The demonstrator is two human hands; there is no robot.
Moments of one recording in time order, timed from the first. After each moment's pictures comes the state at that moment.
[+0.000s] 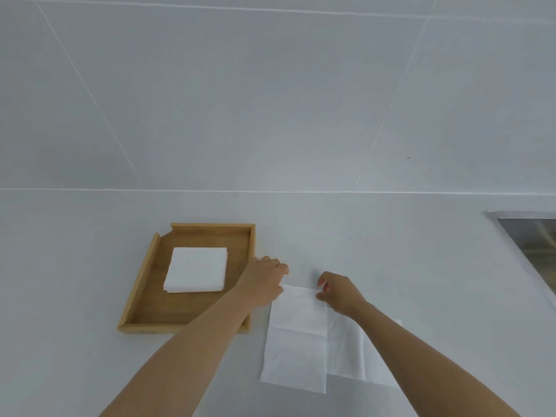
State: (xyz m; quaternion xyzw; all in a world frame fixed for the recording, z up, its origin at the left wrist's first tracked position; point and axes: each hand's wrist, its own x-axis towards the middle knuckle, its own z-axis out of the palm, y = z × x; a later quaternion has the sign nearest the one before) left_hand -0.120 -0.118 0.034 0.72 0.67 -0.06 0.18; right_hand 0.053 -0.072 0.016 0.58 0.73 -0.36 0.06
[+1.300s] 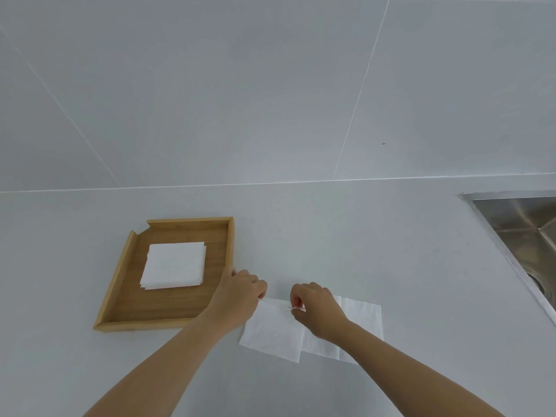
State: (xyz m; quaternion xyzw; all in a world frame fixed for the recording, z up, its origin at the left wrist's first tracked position) left_hand -0.103 -0.165 0.037 0.76 0.65 -0.01 0.09; right_hand 0.071 -0.121 0.023 0.44 0.85 -0.29 0.01
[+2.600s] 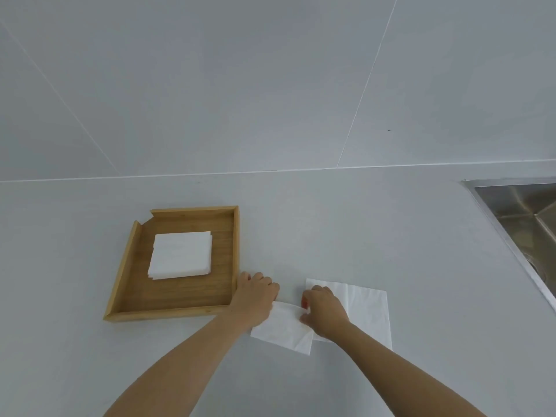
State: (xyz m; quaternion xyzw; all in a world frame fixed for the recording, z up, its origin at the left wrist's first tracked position) left_hand -0.091 -0.165 0.002 0.74 0.64 -0.11 0.15; right_hand 0.063 -0.139 0.000 0.55 0.77 -0.32 0.10
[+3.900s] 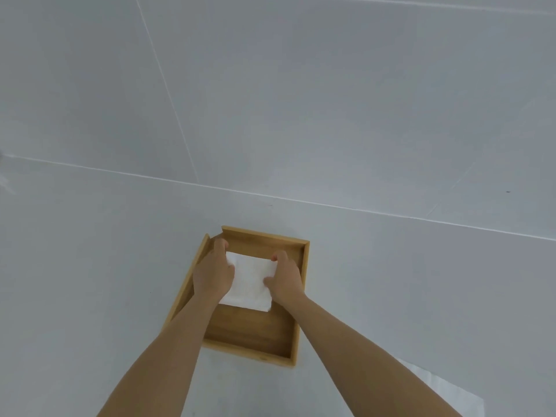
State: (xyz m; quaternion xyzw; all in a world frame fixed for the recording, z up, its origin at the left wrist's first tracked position) left_hand -0.271 -0.147 0.020 0.36 0.90 0.18 0.17; right_hand -0.152 -0.083 0.015 0.50 0.73 -0.46 -0.05
